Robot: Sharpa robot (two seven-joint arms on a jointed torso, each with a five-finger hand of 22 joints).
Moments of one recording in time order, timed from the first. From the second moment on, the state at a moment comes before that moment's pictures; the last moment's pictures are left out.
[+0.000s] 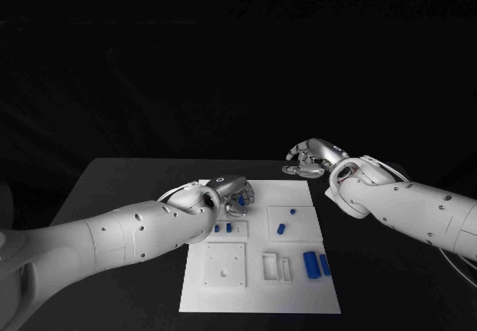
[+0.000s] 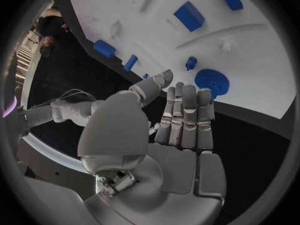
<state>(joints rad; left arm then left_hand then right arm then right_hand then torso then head) 1.31 -0.44 -0.19 1.14 -1.36 -0.36 -0.03 1.22 -0.20 0.67 -0.28 0.12 0.96 0.13 0.15 0.74 1.09 0.09 0.28 0.21 1.04 -0.02 1.26 0.40 0.06 0.83 -0.10 0.91 1.26 1.30 -0.68 0.00 1.19 -1.31 -0.46 -0.06 0.94 -0.25 0.51 -0.12 0.43 0.88 0.13 0.27 0.45 1.04 0.02 1.08 1.09 1.28 -0.09 1.16 1.03 0.18 1.23 -0.08 0.98 1.31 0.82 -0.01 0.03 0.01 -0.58</state>
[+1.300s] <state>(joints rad) 1.30 -0.39 -0.22 1.06 -1.46 -0.28 -0.06 1.22 -0.22 0.66 -0.25 0.11 0.96 0.14 0.14 0.68 1.12 0.09 0.20 0.18 1.06 -0.02 1.34 0.43 0.05 0.87 -0.11 0.94 1.30 1.30 -0.68 0.00 1.20 -1.31 -0.46 -0.05 0.94 -0.25 0.51 -0.12 0.43 0.88 0.13 0.27 0.45 1.04 0.02 1.08 1.09 1.28 -0.09 1.16 1.03 0.18 1.23 -0.07 0.98 1.31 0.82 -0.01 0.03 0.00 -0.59</state>
